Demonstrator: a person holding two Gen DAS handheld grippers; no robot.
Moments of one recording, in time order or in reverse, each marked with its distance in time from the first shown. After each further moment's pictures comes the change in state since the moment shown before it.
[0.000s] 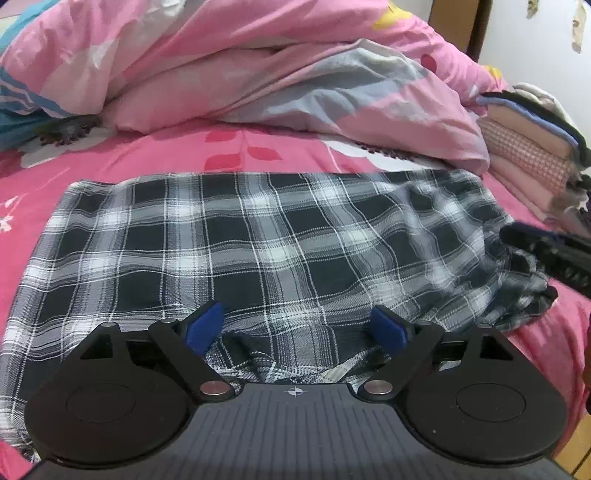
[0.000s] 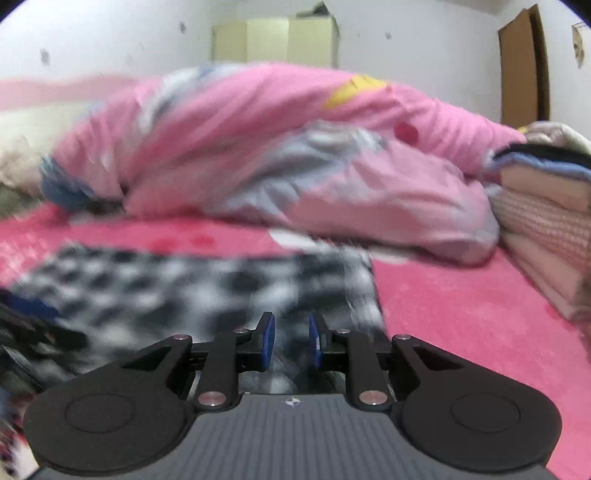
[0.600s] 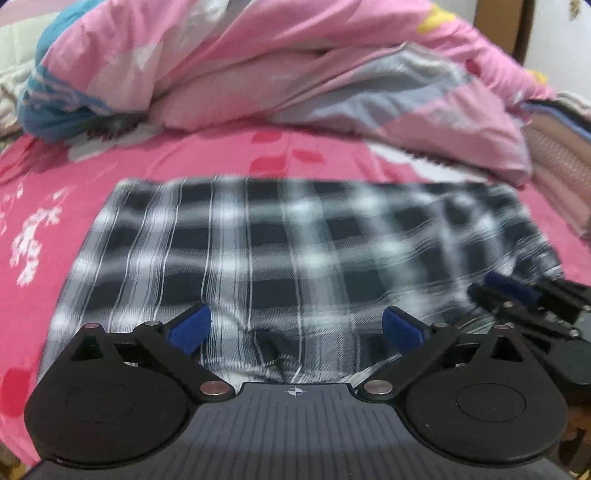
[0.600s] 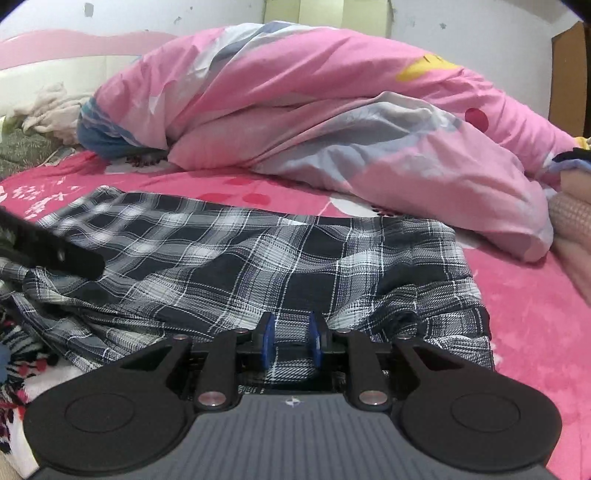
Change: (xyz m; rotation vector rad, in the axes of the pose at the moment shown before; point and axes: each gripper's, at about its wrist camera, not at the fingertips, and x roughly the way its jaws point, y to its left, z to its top) left arm -0.005 -0.005 0.011 -0.072 0.060 0.167; right arm 0.037 0.042 -0.026 -0.122 0.115 0.063
